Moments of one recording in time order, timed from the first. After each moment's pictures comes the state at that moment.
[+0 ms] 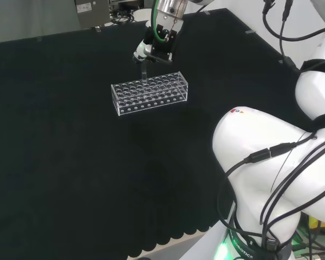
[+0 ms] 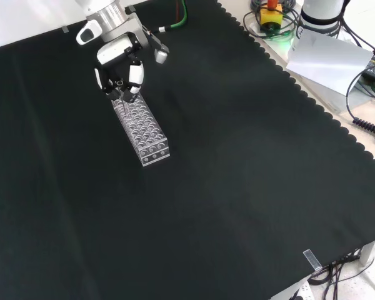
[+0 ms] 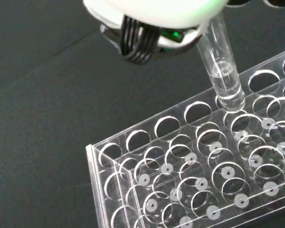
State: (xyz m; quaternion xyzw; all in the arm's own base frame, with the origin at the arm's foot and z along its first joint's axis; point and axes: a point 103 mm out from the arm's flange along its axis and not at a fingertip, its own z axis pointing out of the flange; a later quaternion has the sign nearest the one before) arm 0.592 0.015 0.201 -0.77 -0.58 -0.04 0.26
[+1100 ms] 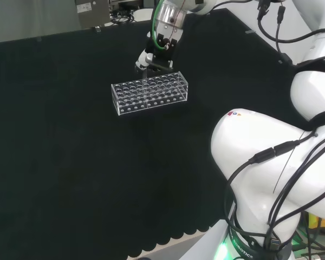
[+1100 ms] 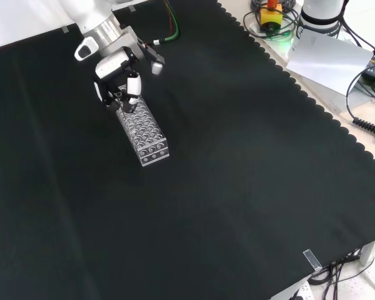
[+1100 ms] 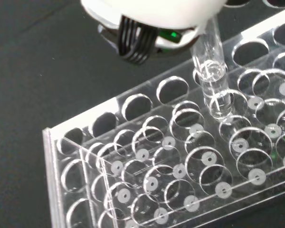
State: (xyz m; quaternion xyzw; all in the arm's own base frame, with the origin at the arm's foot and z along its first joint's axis) arm 0.600 0.007 0.161 -0.77 -0.57 -0.02 0.28
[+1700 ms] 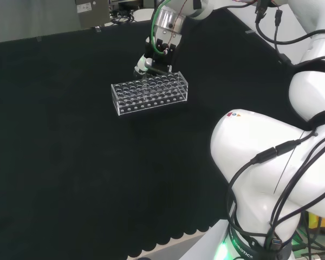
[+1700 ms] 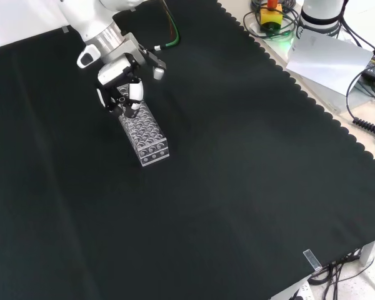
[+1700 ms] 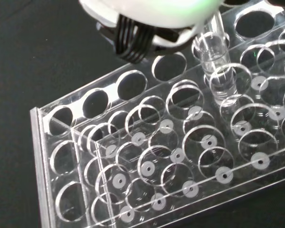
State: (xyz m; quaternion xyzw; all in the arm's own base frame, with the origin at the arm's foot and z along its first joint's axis) arm 0.599 0.012 0.147 -0.77 -0.58 -0.01 0.29
